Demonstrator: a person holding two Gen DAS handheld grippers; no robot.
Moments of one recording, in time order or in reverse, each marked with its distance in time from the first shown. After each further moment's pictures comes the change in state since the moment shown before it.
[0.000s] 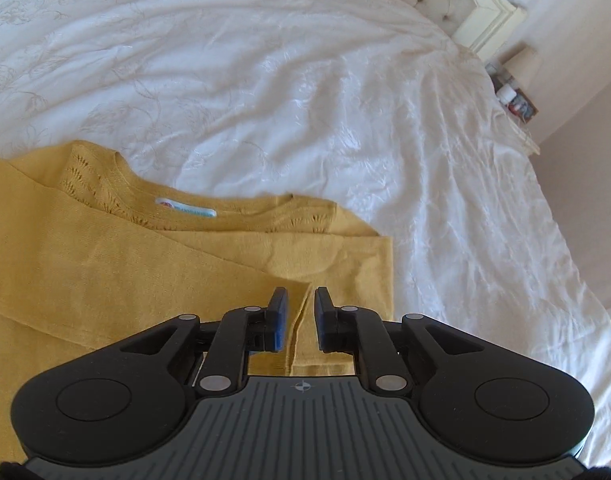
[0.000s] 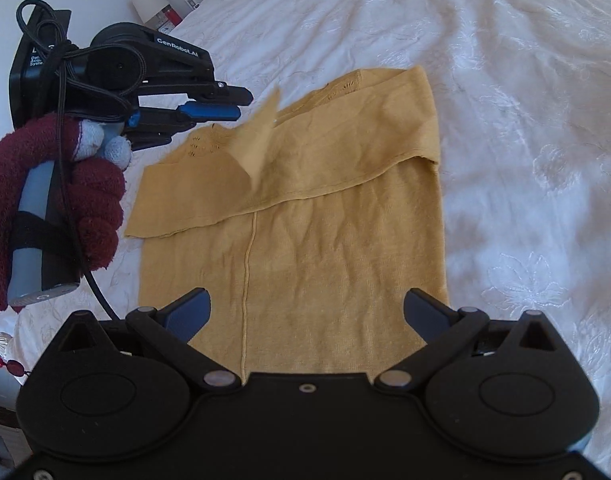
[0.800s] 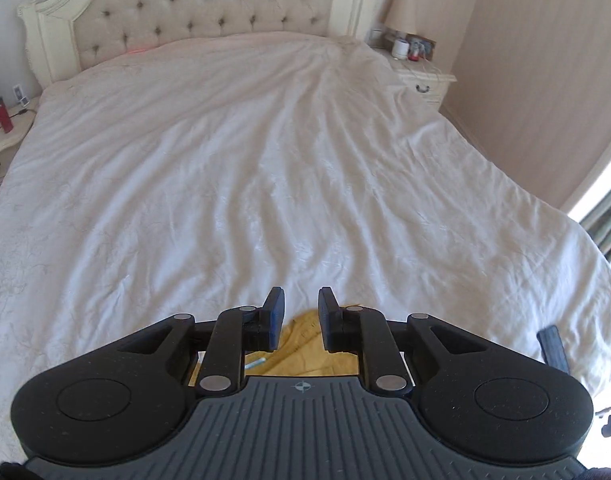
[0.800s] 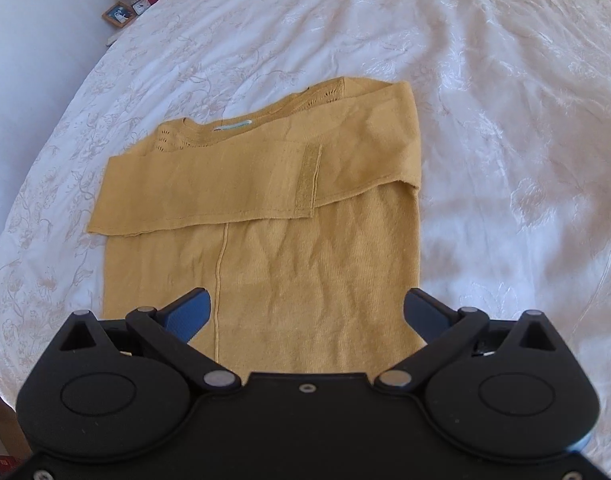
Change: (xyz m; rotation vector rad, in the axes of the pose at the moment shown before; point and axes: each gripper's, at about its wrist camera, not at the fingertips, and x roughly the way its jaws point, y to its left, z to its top) left arm -0.188 -0.069 0.150 0.507 -0.029 0.017; right arm 0.013 0.025 0.034 -0.077 0.038 -0.153
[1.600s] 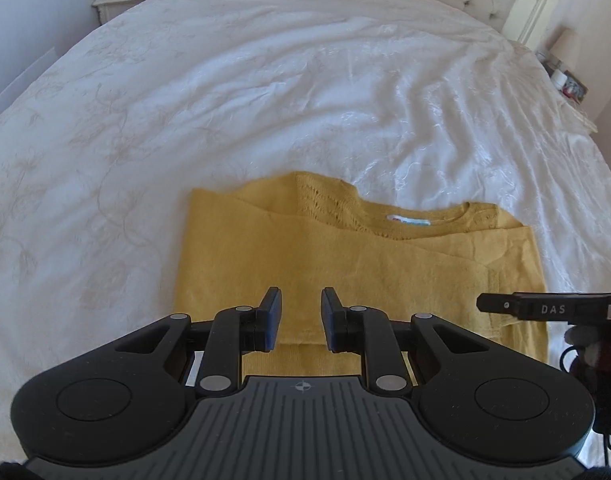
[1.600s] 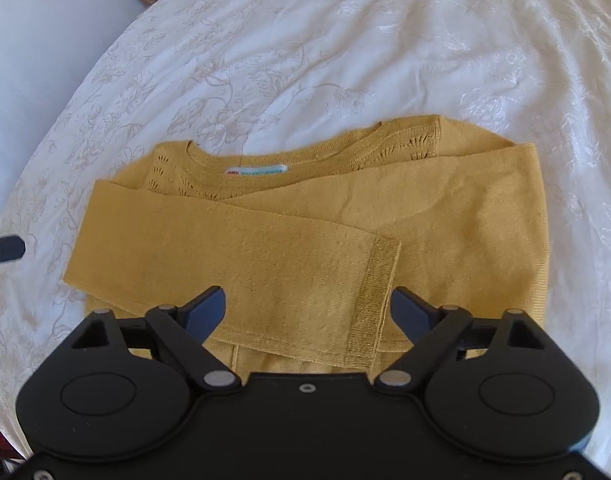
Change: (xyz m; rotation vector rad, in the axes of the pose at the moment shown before) left arm 0.088 0.106 -0.249 -0.430 0.019 0.235; right arm 0.128 0.022 0.080 -0.054 0.063 0.092
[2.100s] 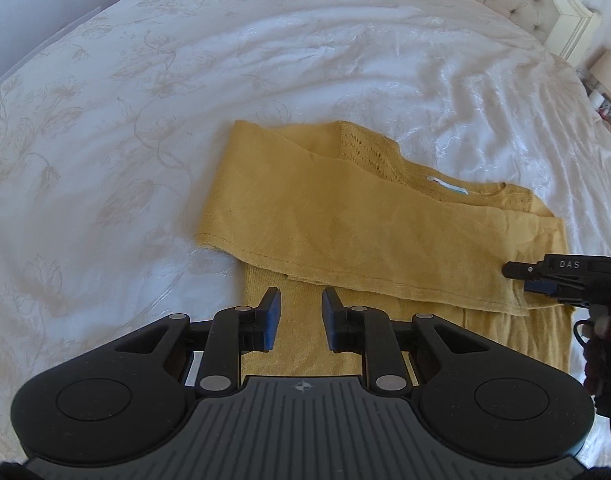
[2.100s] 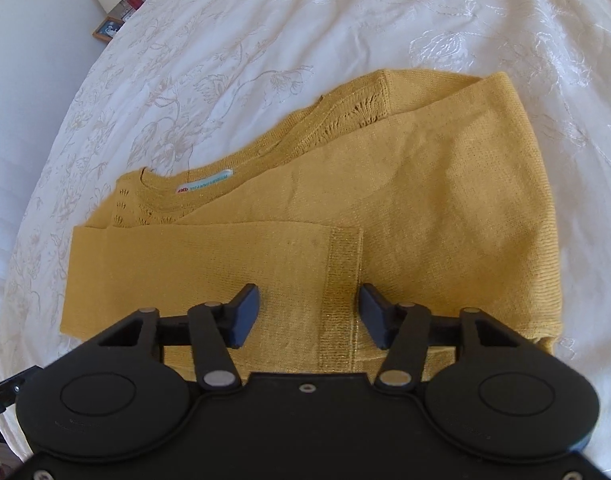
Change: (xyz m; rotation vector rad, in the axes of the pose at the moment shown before) left arm 0.008 0.013 -0.042 -0.110 0.024 0.066; right arm 0.023 -0.040 -0.004 0.196 -0.014 0.056
